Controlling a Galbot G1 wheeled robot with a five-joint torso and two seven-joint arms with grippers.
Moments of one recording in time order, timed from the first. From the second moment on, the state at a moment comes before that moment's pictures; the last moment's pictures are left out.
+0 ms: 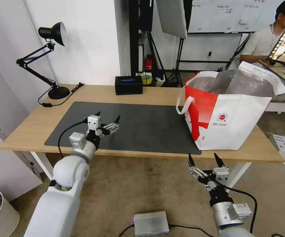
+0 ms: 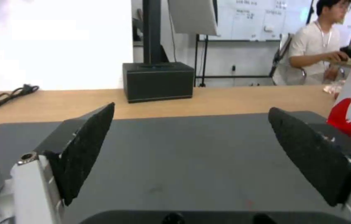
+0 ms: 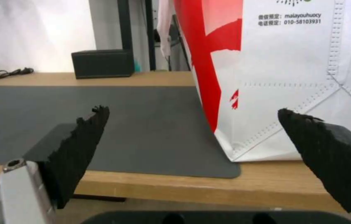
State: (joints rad) left arm 1.15 -1.32 -0.49 -2.01 -0.28 0.29 0.10; right arm -1.72 1.36 0.51 2.18 0.18 0.11 0.07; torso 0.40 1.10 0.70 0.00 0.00
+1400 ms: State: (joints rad) left arm 1.51 -1.41 -0.63 -2.10 -0.20 0.05 0.23; right arm -1.72 1.36 0.51 2.18 0.18 0.11 0.07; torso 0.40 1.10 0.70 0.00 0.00
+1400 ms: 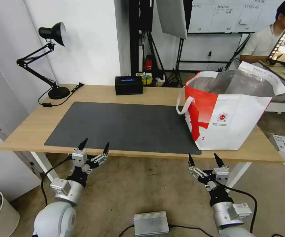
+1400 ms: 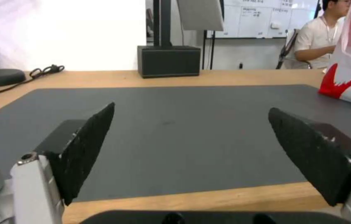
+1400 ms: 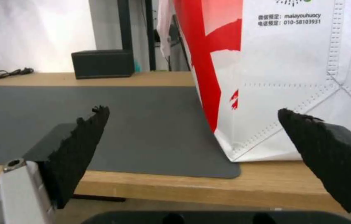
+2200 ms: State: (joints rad) left arm 1.51 -1.43 -0.62 -2.07 -0.19 0.01 0.24; right arm -1.72 1.36 0.51 2.18 0.18 0.11 0.07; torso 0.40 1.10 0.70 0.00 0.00
